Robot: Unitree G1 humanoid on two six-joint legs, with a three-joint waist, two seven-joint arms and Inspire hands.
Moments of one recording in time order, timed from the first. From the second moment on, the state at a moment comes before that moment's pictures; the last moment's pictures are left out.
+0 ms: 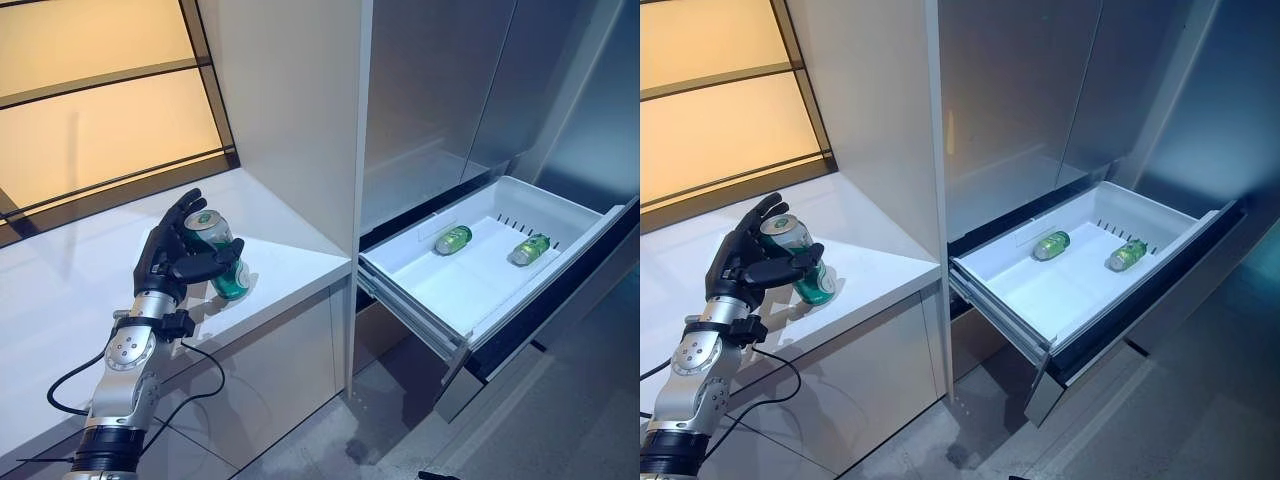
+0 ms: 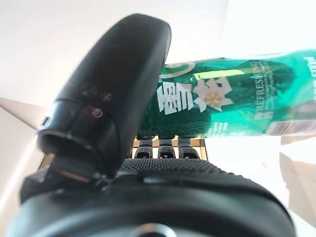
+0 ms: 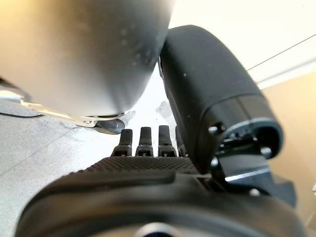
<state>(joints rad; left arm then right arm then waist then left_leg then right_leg) -0.10 0.56 0.09 0.09 -0.54 -0.10 0.00 0.02 -0.26 0.15 1.29 0.22 -0.02 0.27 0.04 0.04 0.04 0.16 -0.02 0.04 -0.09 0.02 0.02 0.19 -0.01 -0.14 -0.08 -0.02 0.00</state>
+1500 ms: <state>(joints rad) -0.14 0.57 0.07 0.10 -0.66 -0.09 -0.15 0.10 -0.32 0.32 0.72 0.08 -0.12 0.25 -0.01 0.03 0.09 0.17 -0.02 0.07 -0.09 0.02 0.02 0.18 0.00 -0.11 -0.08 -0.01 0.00</state>
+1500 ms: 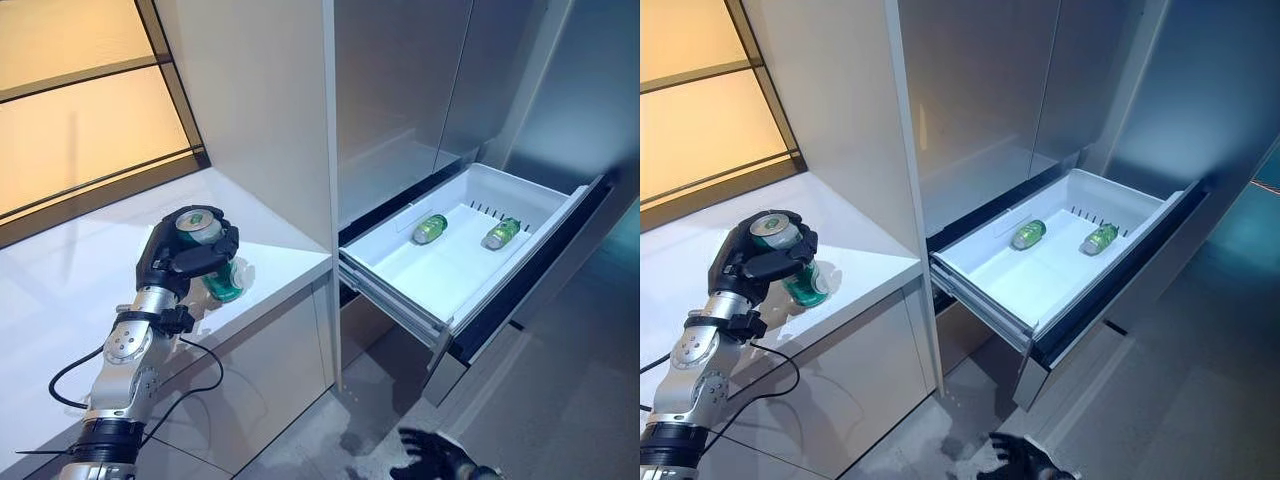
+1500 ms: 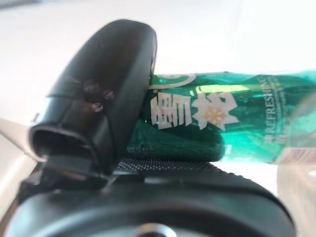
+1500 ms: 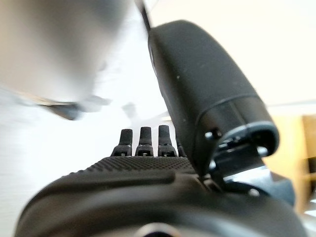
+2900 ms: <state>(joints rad) -0.09 0.56 -0.22 -0.29 -0.85 -0.09 -0.64 -0.04 -0.52 0.38 -0.18 0.51 0.08 0.51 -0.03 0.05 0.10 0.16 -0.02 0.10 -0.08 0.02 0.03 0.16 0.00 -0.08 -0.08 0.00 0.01</state>
